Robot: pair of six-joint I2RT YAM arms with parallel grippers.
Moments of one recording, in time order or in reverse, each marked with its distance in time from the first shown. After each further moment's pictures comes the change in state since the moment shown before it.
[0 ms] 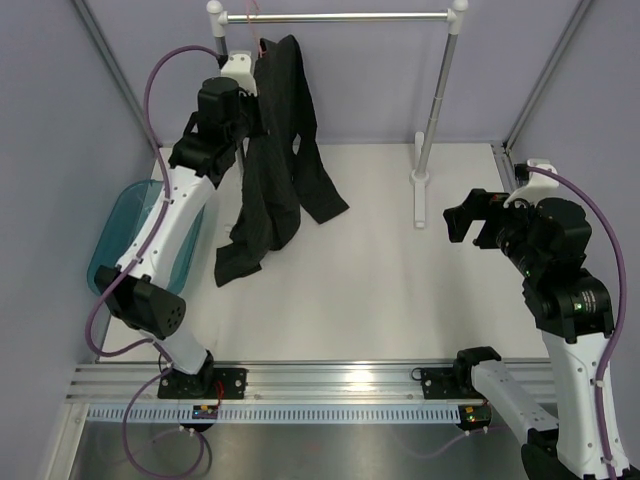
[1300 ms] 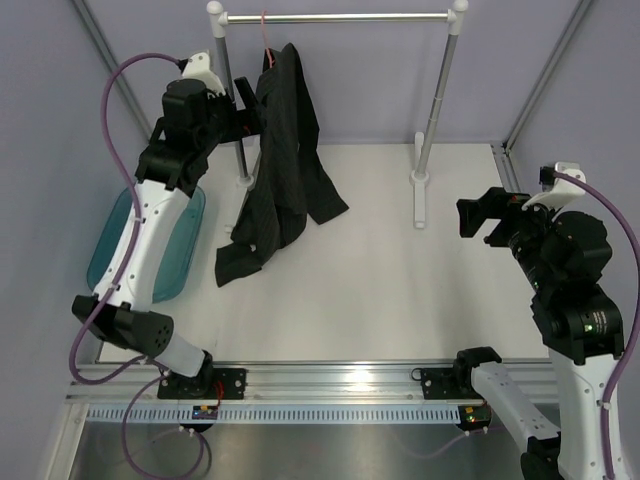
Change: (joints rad) left arm 0.072 -0.158 -0.025 -0.113 0.095 -0.217; right arm 0.000 -0.061 0.016 0.085 0.086 0.026
